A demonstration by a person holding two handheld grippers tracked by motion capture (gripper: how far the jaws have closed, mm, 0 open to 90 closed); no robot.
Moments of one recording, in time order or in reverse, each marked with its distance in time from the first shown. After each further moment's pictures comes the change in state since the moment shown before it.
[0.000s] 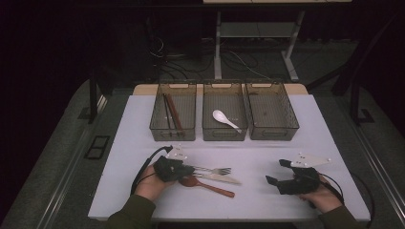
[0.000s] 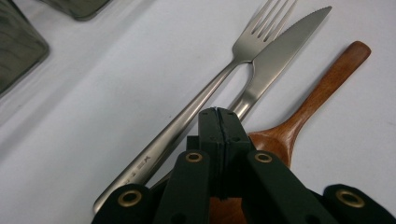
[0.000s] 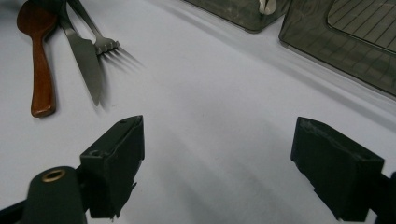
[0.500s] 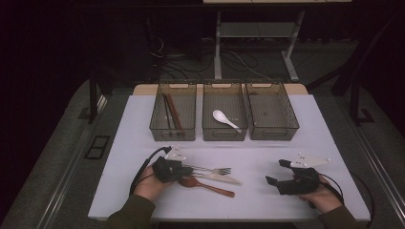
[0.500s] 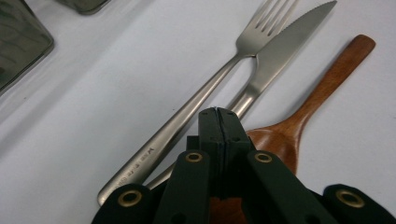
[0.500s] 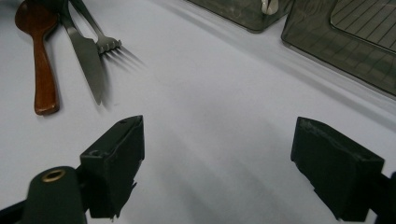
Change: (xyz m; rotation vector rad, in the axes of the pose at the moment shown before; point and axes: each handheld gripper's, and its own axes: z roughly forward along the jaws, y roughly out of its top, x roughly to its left) left arm -0.001 -0.002 0.000 0.009 0.008 -0.006; right arm 0.001 0.000 0.000 0.003 0.005 -0.005
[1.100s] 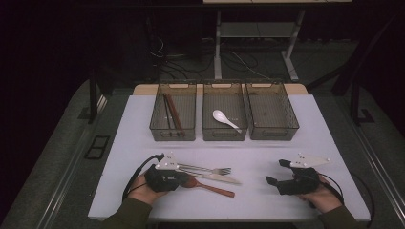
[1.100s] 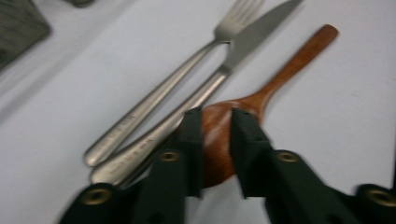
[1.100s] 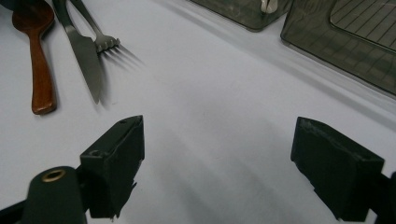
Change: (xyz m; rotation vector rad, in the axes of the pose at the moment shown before) left arm -0.014 -0.017 -0.020 -0.039 0.016 -0.011; right arm 0.000 0.000 0.001 0.005 -0.004 0.001
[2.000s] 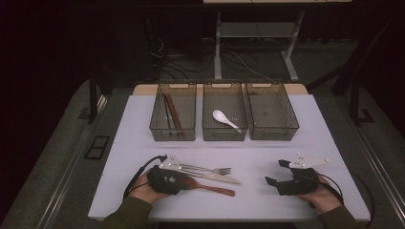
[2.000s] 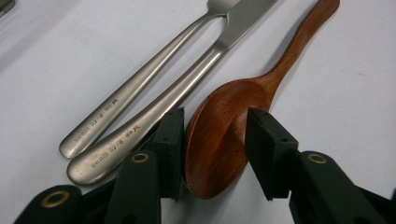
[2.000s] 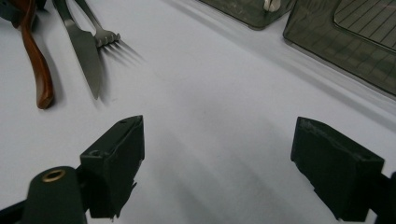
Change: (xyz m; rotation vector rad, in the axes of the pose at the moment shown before) left arm 0.003 -0.004 0.010 0.078 -0.059 0.021; right arm 0.002 0.000 0.001 0.010 -0.003 -0.020
